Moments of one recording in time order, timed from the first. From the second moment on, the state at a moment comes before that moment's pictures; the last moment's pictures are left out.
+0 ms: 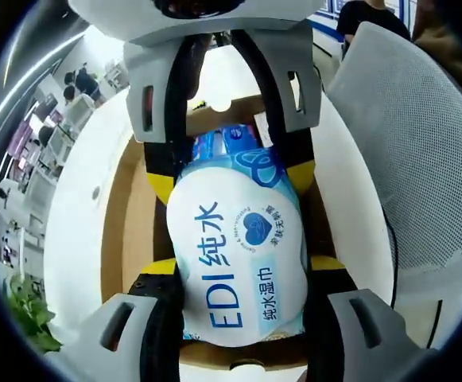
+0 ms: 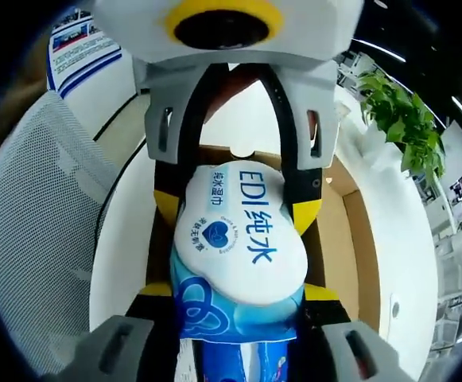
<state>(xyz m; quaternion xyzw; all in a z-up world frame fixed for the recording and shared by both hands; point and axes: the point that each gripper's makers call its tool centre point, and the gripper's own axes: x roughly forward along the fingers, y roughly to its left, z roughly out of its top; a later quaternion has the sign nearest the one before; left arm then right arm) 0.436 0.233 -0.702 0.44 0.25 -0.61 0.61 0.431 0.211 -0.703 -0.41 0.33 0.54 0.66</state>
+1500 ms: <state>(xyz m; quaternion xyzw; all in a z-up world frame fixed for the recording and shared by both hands) 0.403 0.061 -0.658 0.48 0.16 -0.67 0.54 0.394 0.042 -0.657 -0.39 0.35 0.44 0.73</state>
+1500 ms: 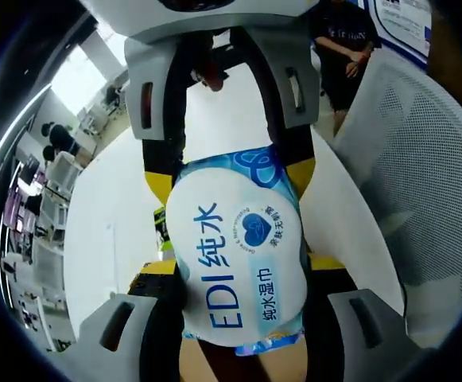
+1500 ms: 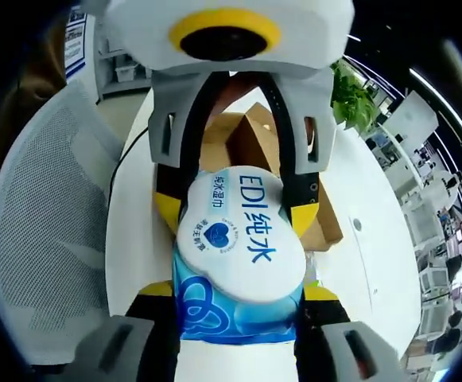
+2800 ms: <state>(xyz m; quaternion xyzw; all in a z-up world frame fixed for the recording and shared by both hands) 0.449 -0.029 -0.668 0.47 0.16 -0.67 0.55 0.442 -0.046 -0.665 -0.41 0.36 0.44 0.72</state>
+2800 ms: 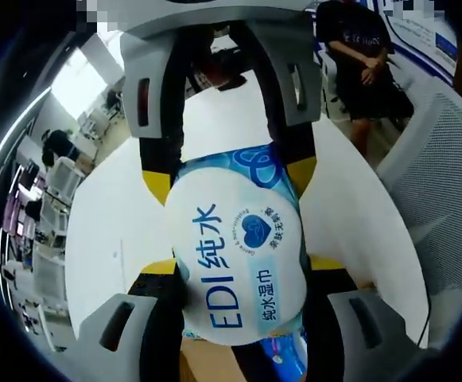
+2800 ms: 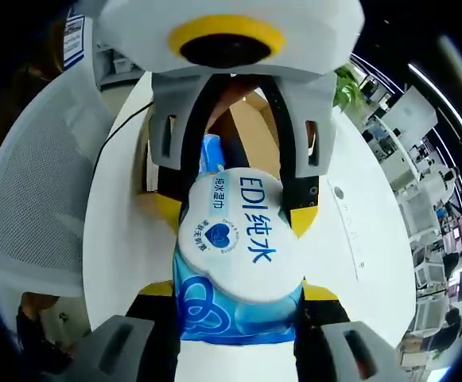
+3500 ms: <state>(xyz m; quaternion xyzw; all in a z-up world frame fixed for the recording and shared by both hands) 0.492 -0.033 -0.690 0.47 0.18 -0.66 0.56 0.485 -0.052 -0.686 -0.42 0.35 0.46 0.70</state>
